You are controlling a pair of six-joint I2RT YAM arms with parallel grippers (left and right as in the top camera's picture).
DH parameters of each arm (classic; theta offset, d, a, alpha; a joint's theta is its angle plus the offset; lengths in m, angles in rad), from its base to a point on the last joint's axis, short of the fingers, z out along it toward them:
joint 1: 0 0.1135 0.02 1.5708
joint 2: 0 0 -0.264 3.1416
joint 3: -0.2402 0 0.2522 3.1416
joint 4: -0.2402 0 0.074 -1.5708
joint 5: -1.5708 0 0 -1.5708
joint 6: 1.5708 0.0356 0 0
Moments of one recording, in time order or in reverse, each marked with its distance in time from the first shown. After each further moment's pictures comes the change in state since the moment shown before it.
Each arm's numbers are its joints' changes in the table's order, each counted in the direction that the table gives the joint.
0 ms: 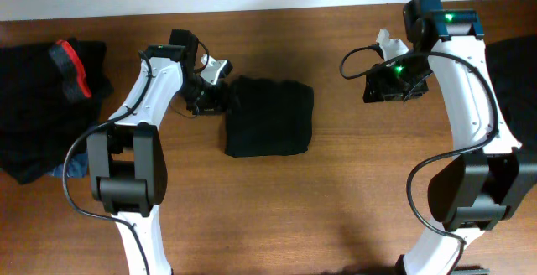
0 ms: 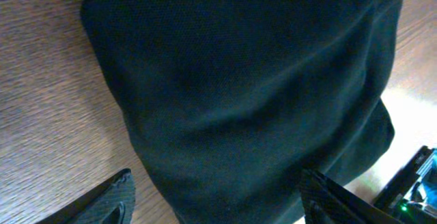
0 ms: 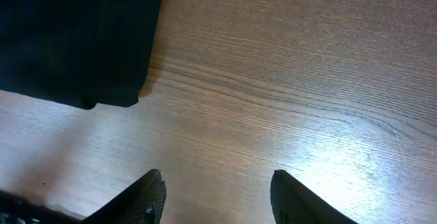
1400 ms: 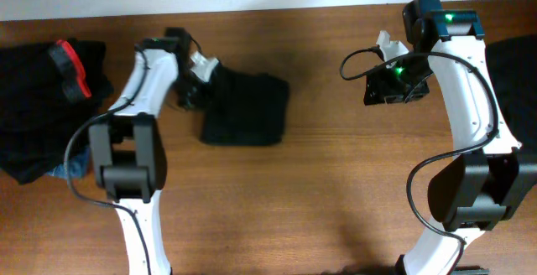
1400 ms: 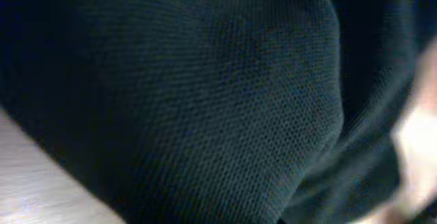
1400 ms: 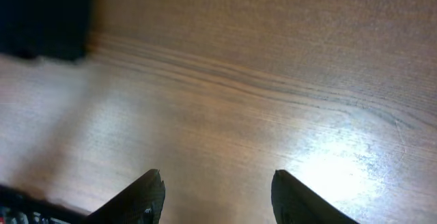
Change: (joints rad) left arm 0.063 -0.111 -0.196 -0.101 0.121 0.006; right arm 0.000 0.000 0.000 -0.029 -0.007 0.000
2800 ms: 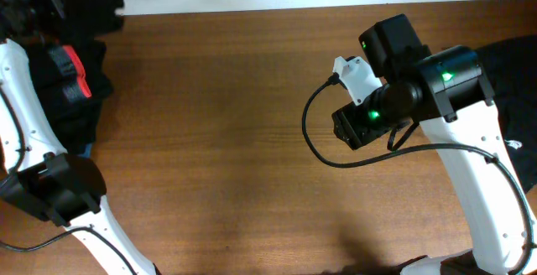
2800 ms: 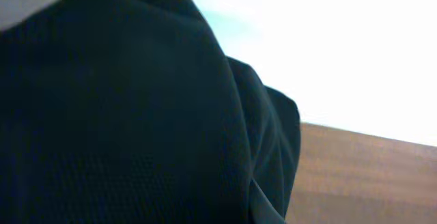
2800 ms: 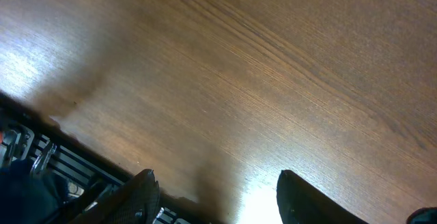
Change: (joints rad) left arm 0.476 0.059 -0.569 0.256 0.018 -0.124; right arm 0.369 0.372 -0.003 -0.144 -0.082 0.008
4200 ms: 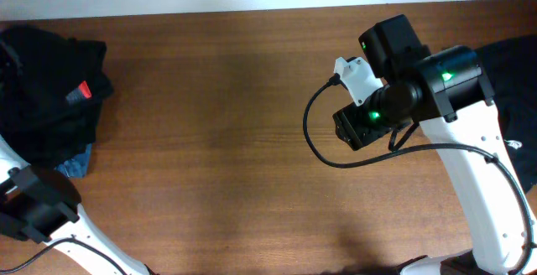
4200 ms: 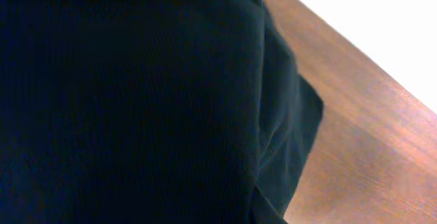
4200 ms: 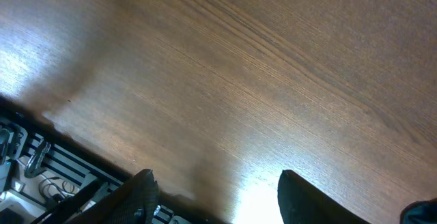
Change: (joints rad) left arm 0.221 0.000 -0.009 -0.480 0.040 -0.019; right arm 0.000 0.000 0.000 -0.008 -0.019 0.000
